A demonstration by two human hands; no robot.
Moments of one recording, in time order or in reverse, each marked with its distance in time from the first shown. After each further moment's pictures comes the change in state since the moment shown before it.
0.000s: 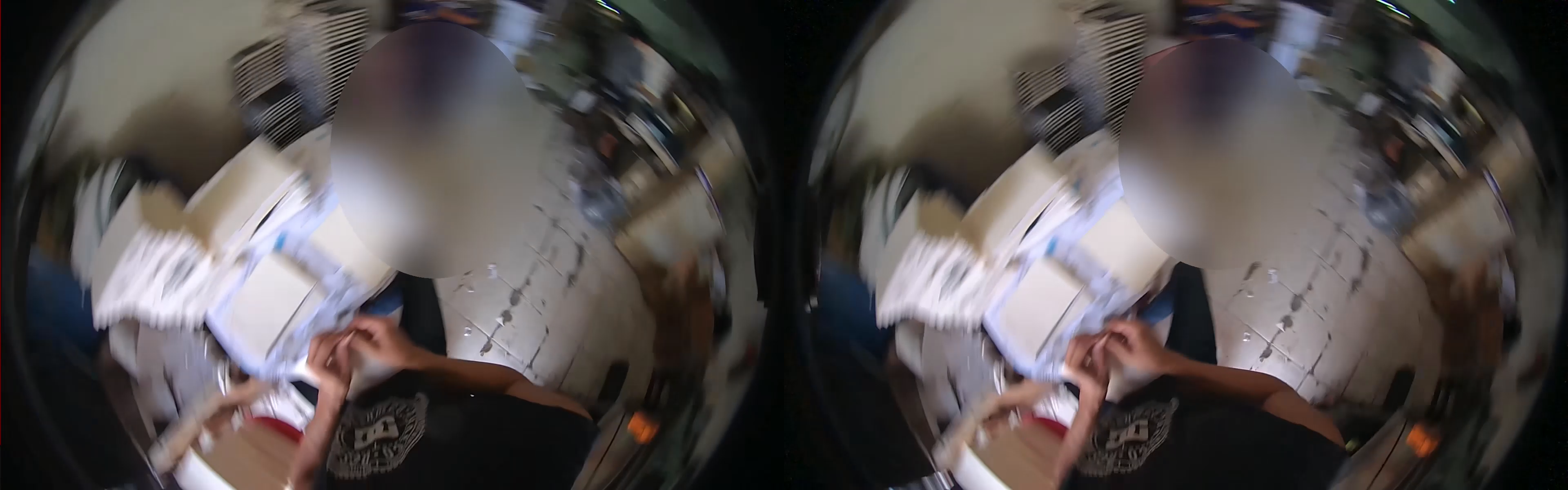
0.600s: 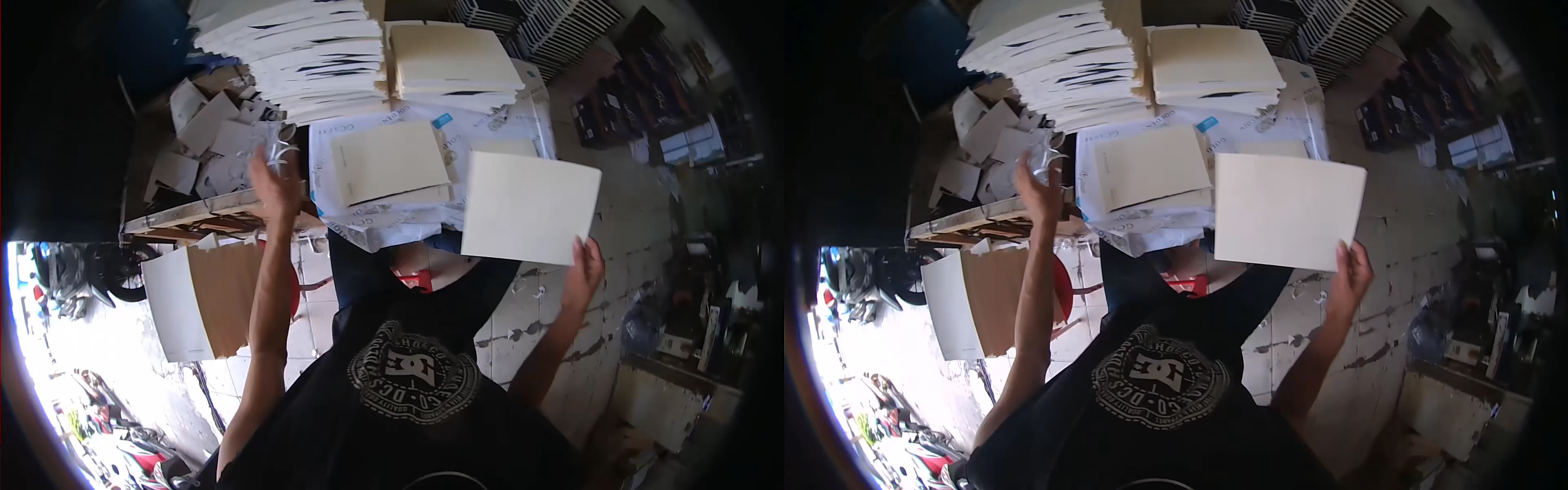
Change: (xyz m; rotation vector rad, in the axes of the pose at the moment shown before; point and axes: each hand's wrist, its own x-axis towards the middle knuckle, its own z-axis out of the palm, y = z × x) left_hand -0.011 -0.167 -0.211 0.938 0.649 -0.267; right_hand 0.038 -0.013 -0.150 -0.121 0.446 0.030
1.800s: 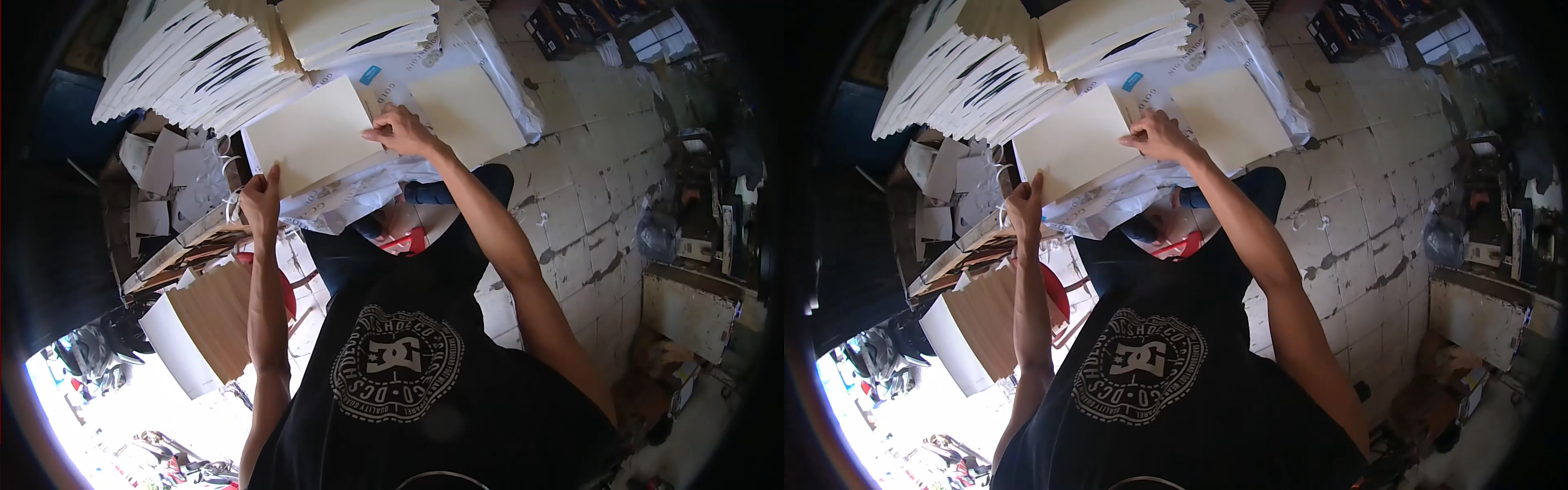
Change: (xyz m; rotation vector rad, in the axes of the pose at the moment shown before) left_hand -0.041 0.048 0.018 -0.241 -0.539 -0.456; right_hand 0.071 0.107 0.242 -0.474 -0.782 -0.391
